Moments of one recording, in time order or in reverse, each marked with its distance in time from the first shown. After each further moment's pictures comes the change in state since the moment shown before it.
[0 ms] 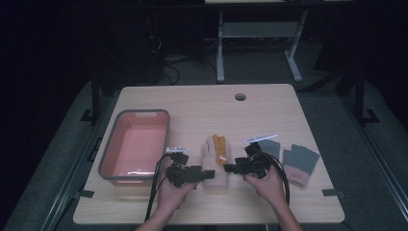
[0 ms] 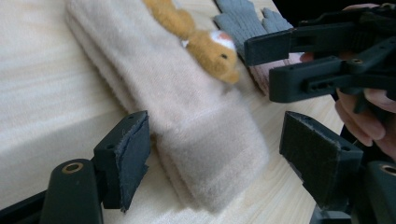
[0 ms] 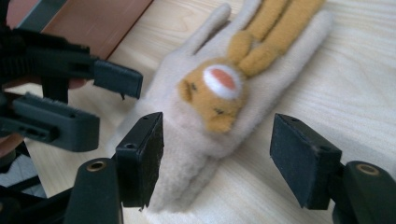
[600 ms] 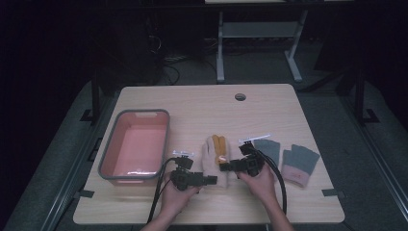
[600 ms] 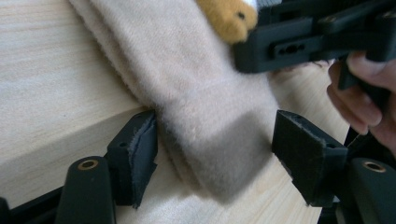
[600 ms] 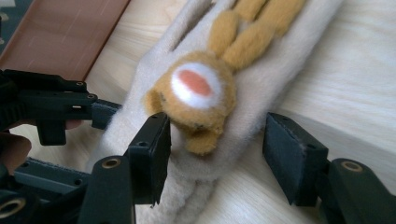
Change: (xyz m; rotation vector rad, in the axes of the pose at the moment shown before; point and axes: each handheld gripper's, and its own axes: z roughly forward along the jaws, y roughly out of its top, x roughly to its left) left arm 0.004 -0.008 0.016 0.088 0.022 -0.006; right arm -0.012 0.001 0.031 0.035 0.031 0.108
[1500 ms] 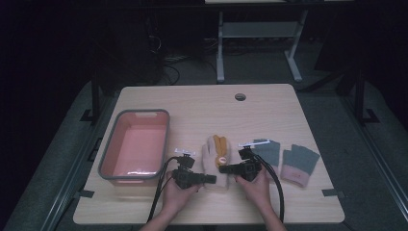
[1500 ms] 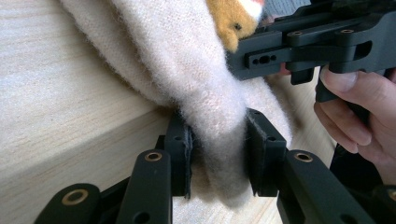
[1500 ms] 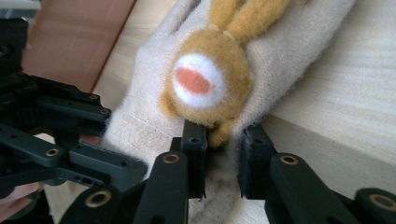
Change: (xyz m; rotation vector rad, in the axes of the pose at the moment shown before) left arm 0.006 0.004 0.008 0.047 -0.048 -0.018; right arm -0.003 -0.015 0.011 -0.030 0.065 0.098
